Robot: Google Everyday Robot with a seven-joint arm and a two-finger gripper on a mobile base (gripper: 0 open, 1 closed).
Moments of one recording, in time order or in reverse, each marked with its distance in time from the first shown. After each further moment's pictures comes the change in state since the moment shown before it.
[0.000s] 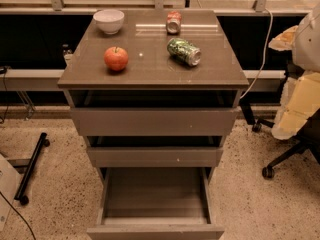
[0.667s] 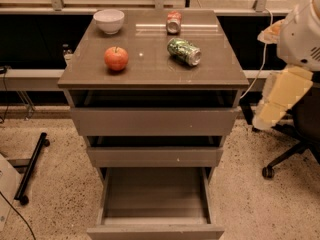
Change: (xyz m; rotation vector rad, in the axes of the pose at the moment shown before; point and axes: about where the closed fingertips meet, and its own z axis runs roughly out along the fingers) arm -0.023 -0.012 0.006 0.040 -0.052 0.014
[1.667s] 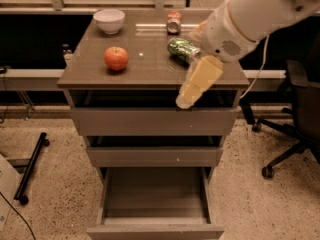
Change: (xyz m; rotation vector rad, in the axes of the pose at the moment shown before) arm -0.120 -0.023 0.070 -0.084 -0.308 -0.011
